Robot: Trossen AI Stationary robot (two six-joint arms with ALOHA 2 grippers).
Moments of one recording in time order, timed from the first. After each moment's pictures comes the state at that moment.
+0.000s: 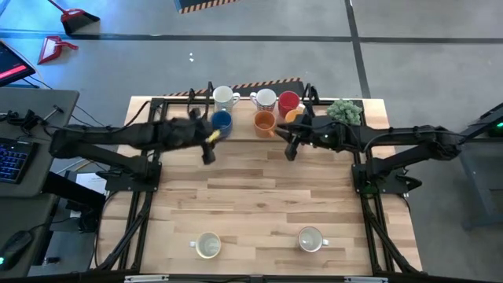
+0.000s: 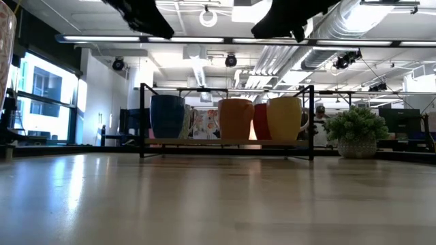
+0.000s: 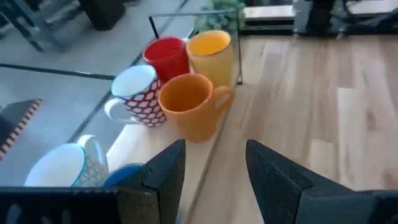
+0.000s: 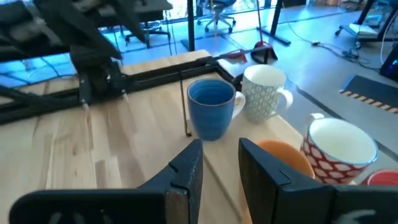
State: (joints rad) left arm 0.05 1.06 0.94 -0.39 -0.39 0.05; right arm -0.09 1.19 0.94 -0.08 0.31 0.13
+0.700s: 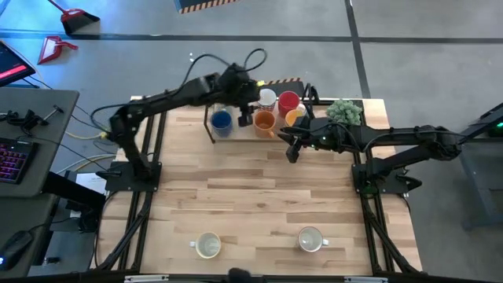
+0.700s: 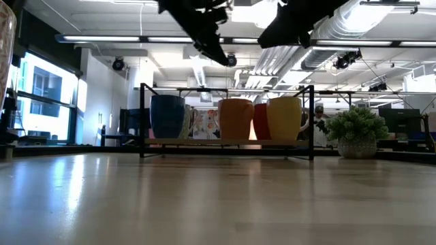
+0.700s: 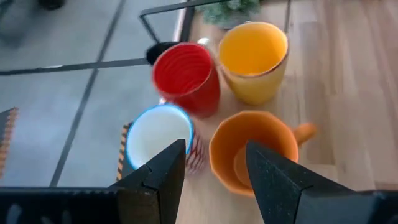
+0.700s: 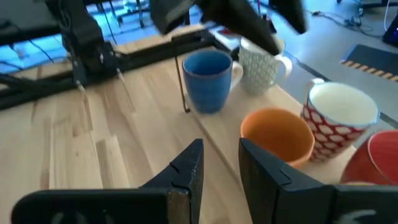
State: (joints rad) left arm 0.44 1.76 1.68 -0.63 0.01 0.44; right arm -0.08 1.18 0.94 -0.20 0.31 0.21
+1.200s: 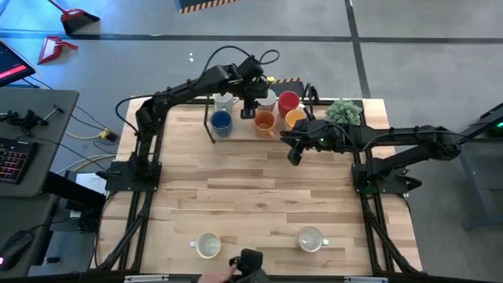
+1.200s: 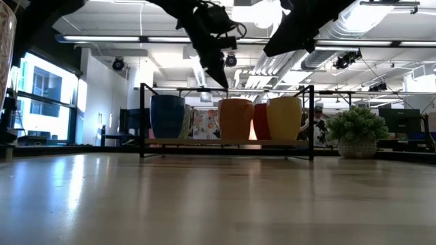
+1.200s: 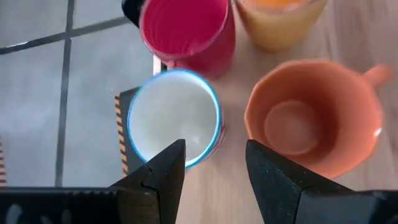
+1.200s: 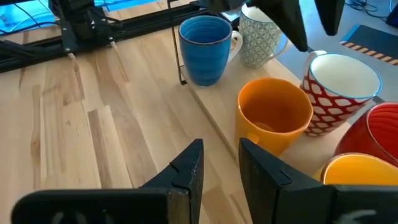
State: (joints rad) left arm 0.51 2.05 2.02 -0.92 0.02 0.65; right arm -0.08 1.18 0.94 -0.31 0.29 0.21
